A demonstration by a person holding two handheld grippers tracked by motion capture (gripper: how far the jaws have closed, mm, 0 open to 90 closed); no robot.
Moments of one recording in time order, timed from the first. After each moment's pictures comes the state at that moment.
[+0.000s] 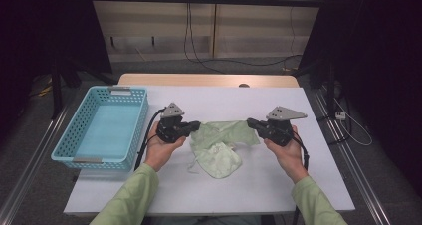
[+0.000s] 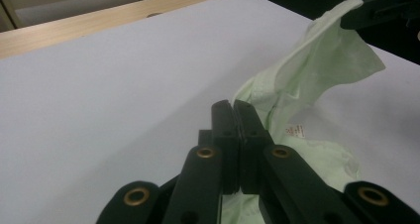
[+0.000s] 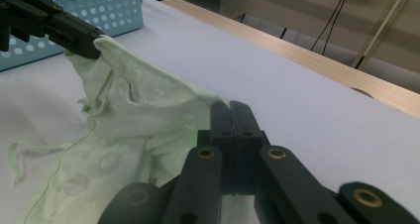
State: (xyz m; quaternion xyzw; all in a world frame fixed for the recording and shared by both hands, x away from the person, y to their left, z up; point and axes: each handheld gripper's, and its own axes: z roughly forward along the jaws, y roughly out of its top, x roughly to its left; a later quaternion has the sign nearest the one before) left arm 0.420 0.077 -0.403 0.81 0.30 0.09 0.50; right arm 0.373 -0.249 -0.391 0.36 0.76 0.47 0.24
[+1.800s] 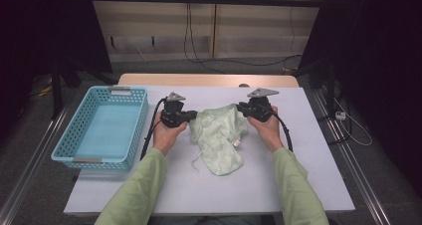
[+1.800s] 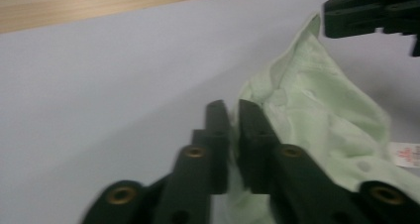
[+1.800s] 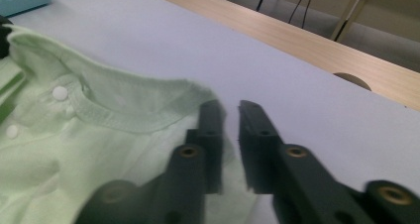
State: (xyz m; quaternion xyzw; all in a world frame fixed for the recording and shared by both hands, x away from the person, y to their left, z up) left arm 0.482 0.073 -0.426 0.79 0.41 0.11 0.45; right arm 0.482 -0.231 -0.431 0.42 0.77 0.42 0.24
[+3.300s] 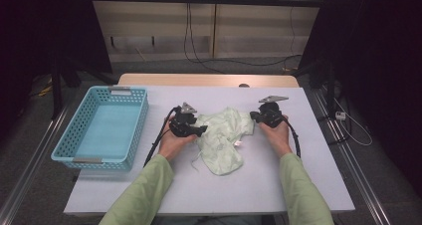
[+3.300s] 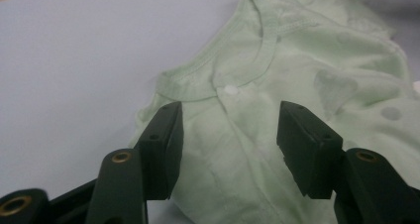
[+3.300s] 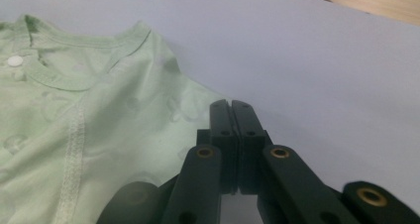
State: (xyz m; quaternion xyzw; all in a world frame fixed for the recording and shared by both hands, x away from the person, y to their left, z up) left arm 0.473 0.049 -0.459 0.84 0.34 0.13 0.41; right arm 0.475 -0.272 -0.459 0.49 0.76 0.36 0.22
